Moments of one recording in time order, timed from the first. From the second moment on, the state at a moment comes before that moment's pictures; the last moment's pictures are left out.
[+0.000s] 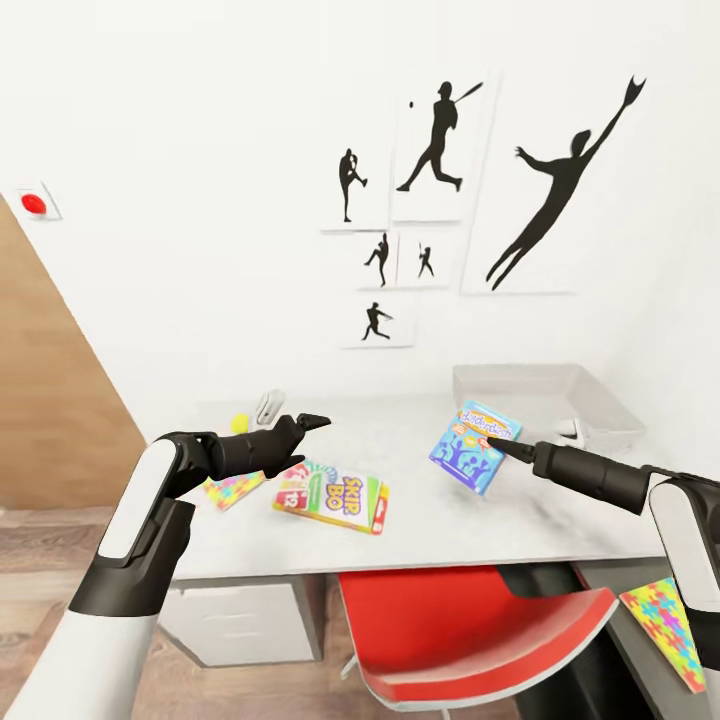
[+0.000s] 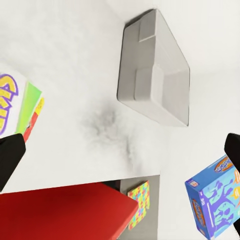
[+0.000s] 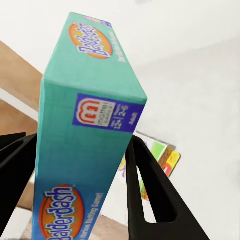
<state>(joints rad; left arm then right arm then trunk) -0.66 0.03 -0.11 -1.55 1.70 0.87 0.81 -0.50 -0.29 -0.23 -1.60 -0.55 1.04 0.64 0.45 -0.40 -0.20</state>
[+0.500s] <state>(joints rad) -0.66 0.03 -0.11 -1.55 1.70 0.87 0.81 -0.50 -0.29 -0.23 -1.60 -0.55 1.04 0.64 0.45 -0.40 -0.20</state>
